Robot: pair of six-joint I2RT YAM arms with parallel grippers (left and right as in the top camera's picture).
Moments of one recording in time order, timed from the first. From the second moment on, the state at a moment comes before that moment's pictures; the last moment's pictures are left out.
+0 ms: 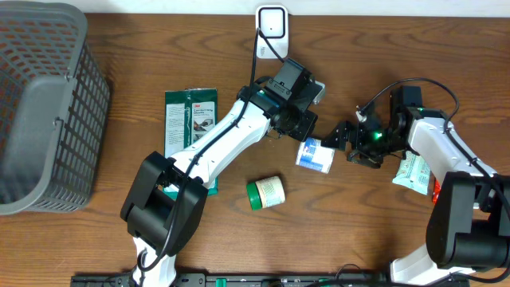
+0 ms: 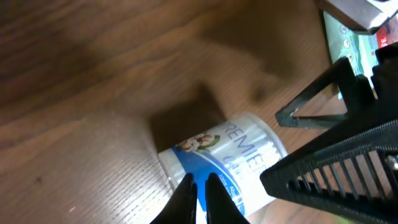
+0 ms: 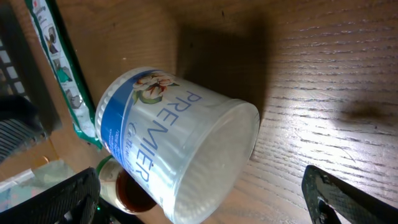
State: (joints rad) left arm -0.65 1.99 1.58 -0.66 0.37 -0.15; right arm -0.06 1.76 1.07 -0.80 -0.70 0.17
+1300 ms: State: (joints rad) left arm -0.66 2.06 1.57 -0.81 0.37 -0.15; right arm -0.06 1.76 1.06 -1.10 -0.59 0.11
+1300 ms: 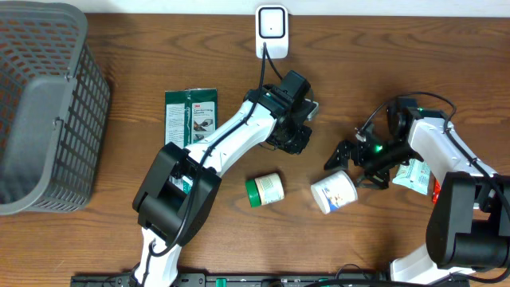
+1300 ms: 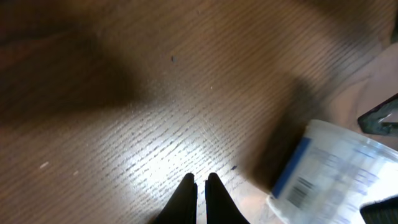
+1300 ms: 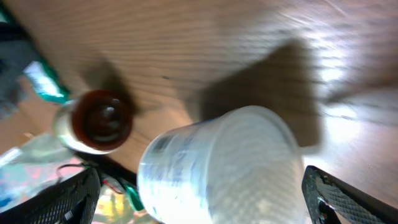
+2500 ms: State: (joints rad) left arm -0.65 2.06 1.57 -0.89 0.26 -0.14; right arm -0.06 1.76 0.89 -1.10 -0.60 0.24
